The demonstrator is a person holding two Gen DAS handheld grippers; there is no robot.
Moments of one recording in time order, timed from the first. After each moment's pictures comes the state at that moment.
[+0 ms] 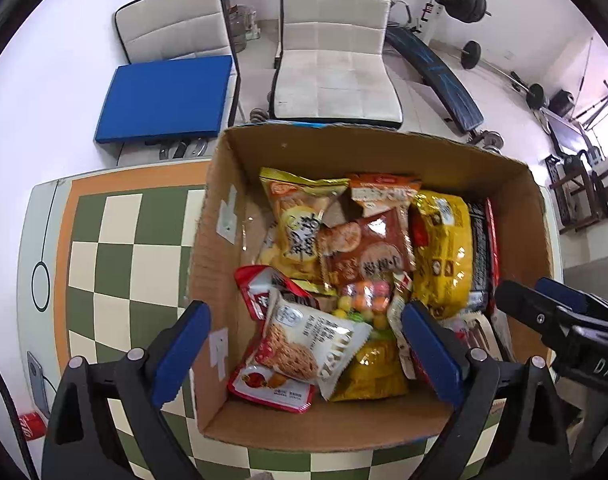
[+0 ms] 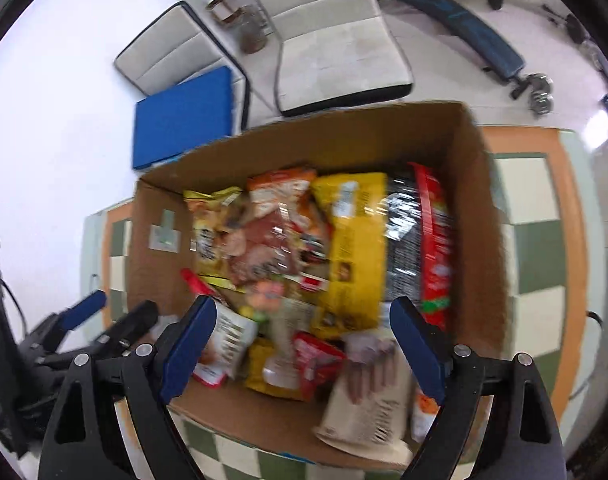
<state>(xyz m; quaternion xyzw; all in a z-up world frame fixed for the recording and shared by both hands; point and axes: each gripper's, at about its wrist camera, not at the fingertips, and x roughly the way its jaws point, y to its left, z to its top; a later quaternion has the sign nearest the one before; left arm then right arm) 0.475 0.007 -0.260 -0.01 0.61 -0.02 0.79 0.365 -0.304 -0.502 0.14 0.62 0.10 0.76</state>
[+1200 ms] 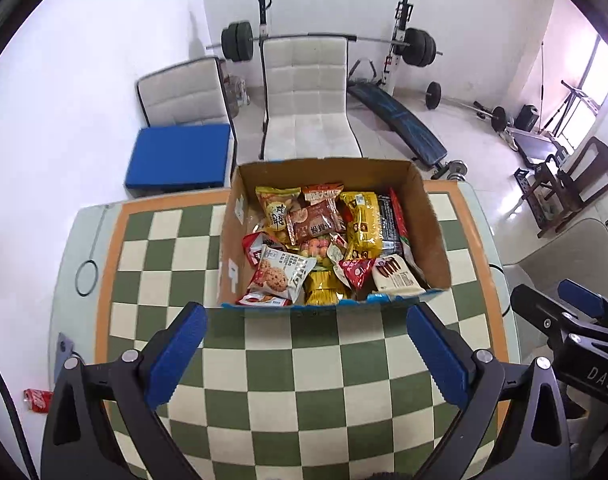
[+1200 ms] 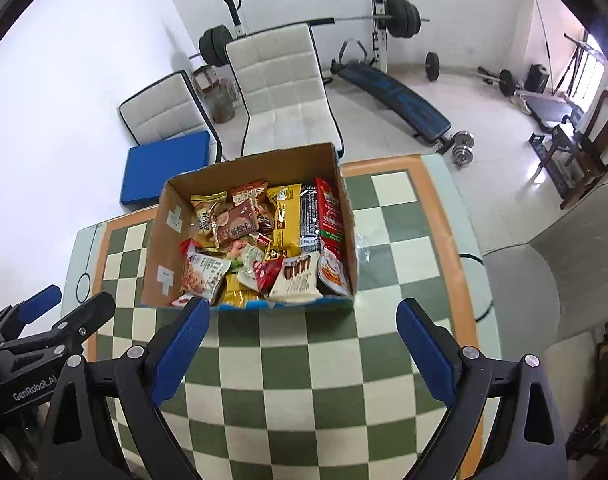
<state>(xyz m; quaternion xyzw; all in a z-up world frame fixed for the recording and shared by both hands) 0.289 -0.028 -0.110 0.01 0.50 -0.03 0.86 0.152 -0.349 -0.347 0.09 0.51 0.02 0.86</state>
